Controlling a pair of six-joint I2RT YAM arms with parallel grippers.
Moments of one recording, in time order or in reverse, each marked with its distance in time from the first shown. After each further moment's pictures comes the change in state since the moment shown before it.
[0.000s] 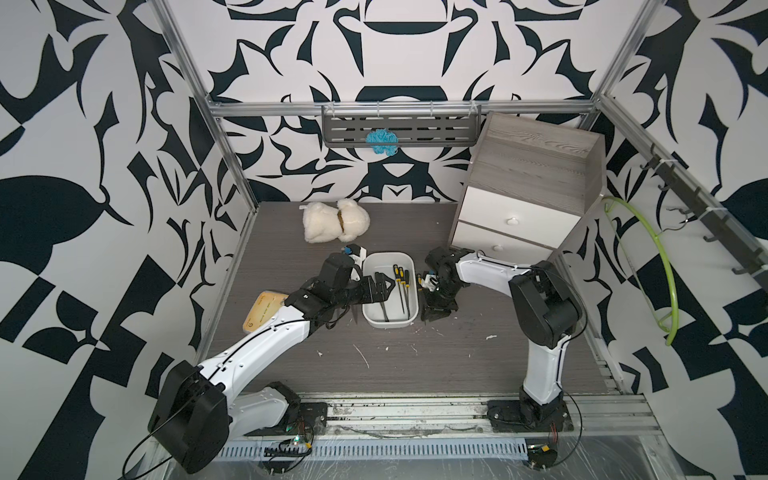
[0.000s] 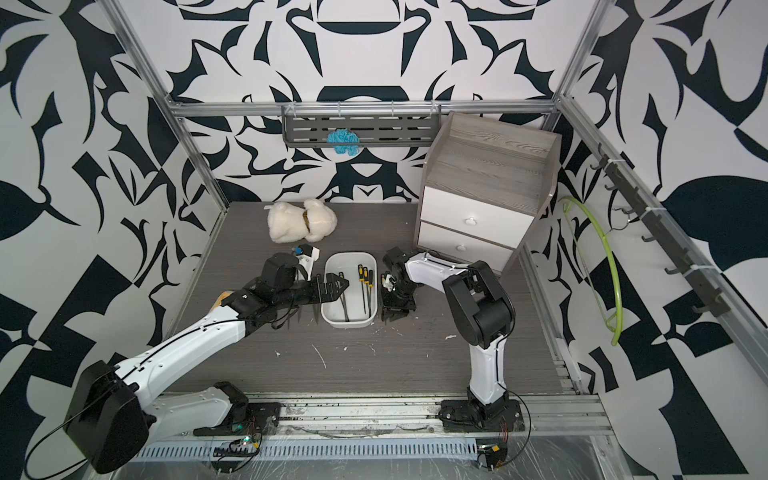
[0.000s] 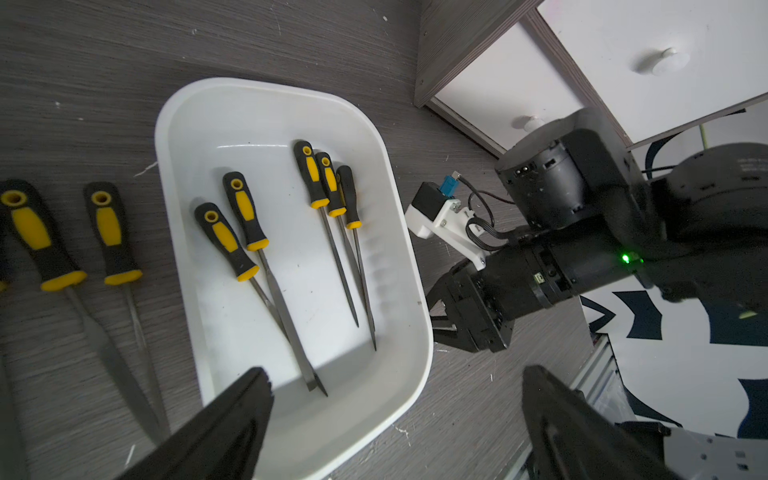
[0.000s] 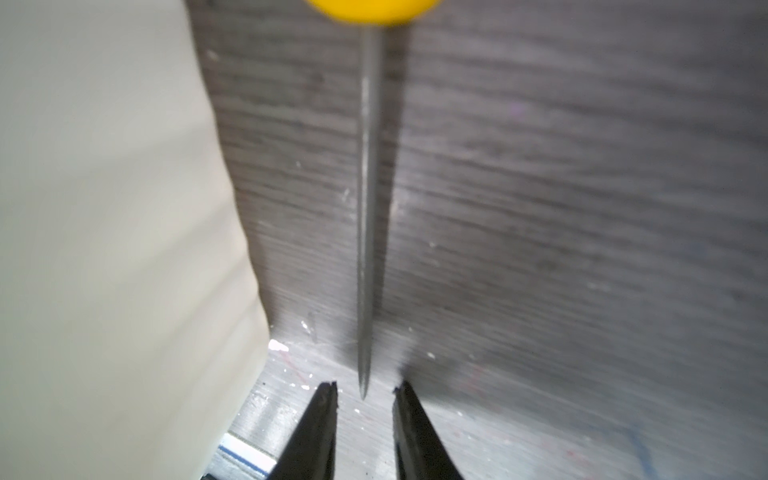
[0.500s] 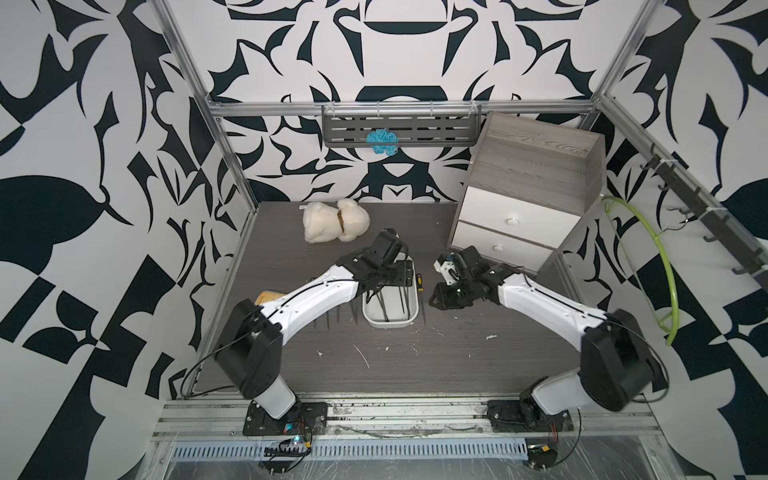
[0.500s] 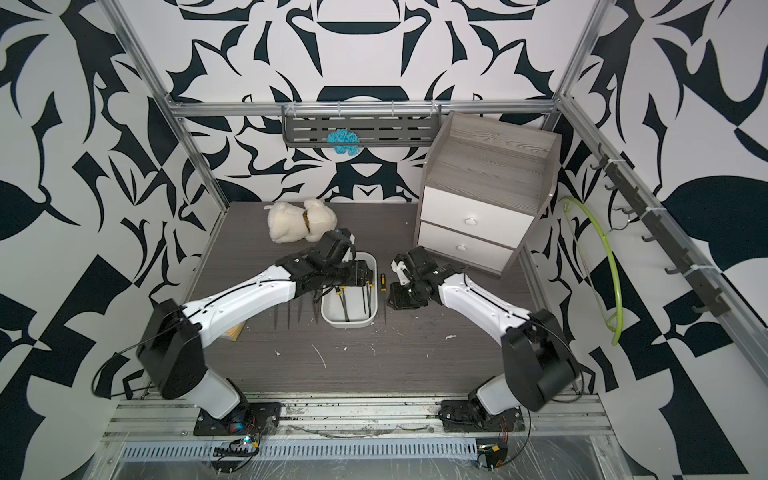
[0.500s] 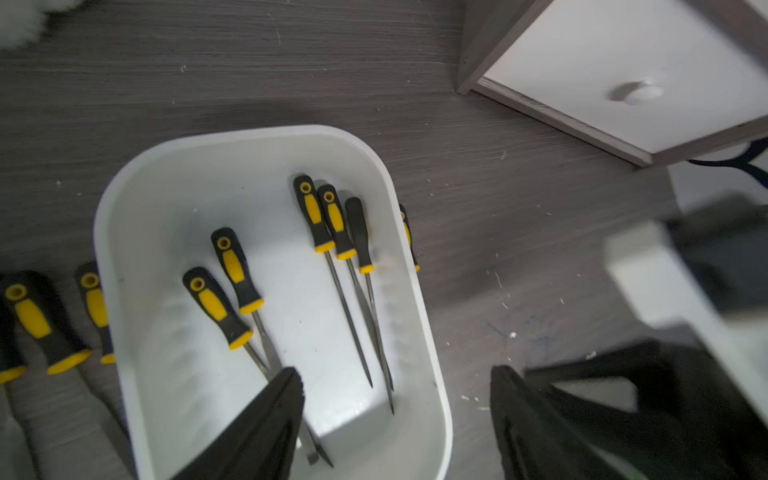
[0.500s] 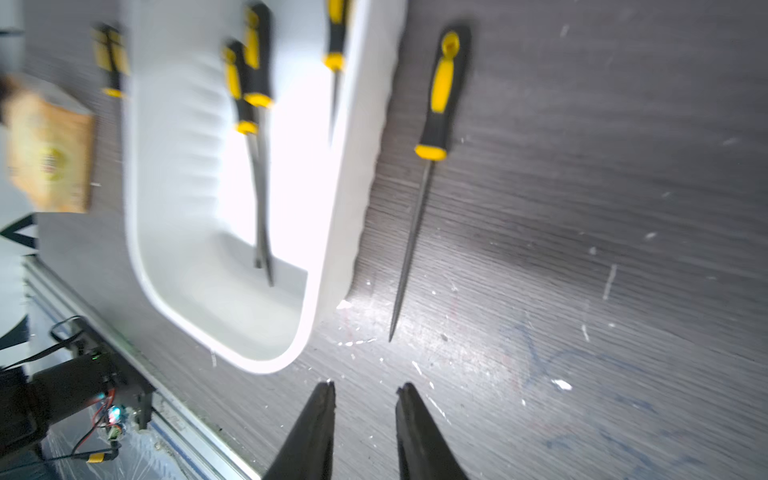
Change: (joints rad) left arm -0.136 0.470 0.502 -0.284 -0.263 0.059; right arm -0.011 -0.539 -0.310 0.303 0.082 -0.006
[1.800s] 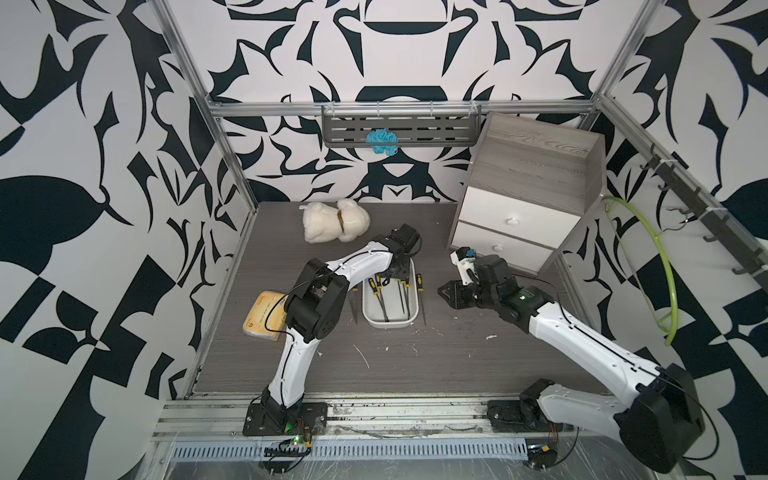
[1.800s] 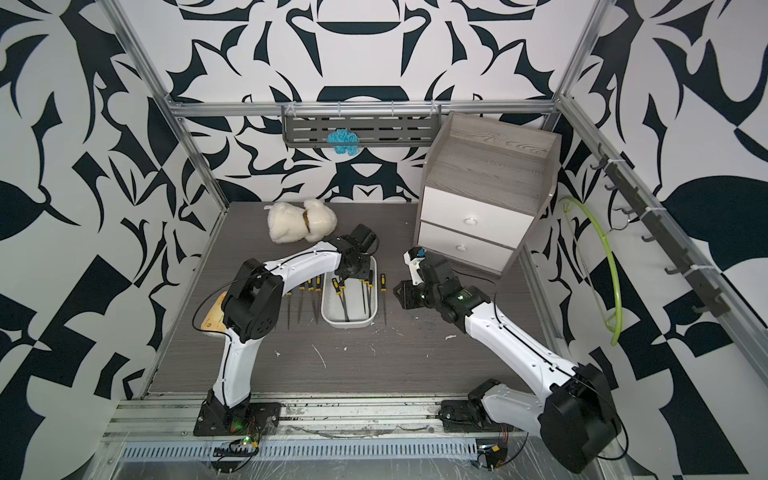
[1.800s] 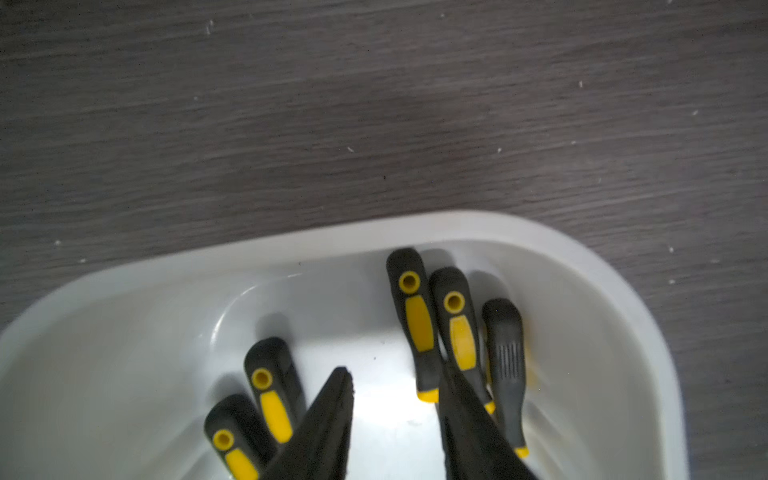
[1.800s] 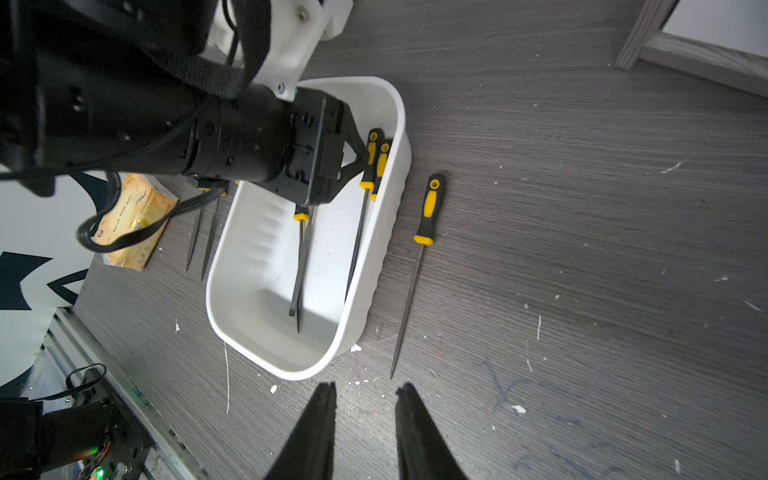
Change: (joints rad) left arm 0.054 0.488 0.383 -0.205 -0.152 0.072; right arm 0.000 -0.234 -0.133 0.162 0.099 0.014
